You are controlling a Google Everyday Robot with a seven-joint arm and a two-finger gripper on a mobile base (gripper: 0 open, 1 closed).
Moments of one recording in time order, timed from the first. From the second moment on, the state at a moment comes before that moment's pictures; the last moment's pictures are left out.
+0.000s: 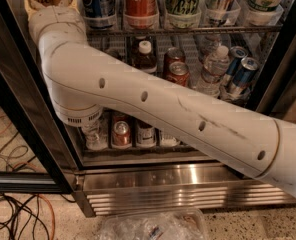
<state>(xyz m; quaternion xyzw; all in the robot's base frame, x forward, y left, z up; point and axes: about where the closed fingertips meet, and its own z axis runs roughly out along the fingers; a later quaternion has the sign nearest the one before) 0.627 0.192 1.066 -0.12 0.63 0.15 0.75</state>
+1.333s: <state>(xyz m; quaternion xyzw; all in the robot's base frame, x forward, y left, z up) 0.636 0.154 1.080 -0.13 0.61 0.18 0.76</state>
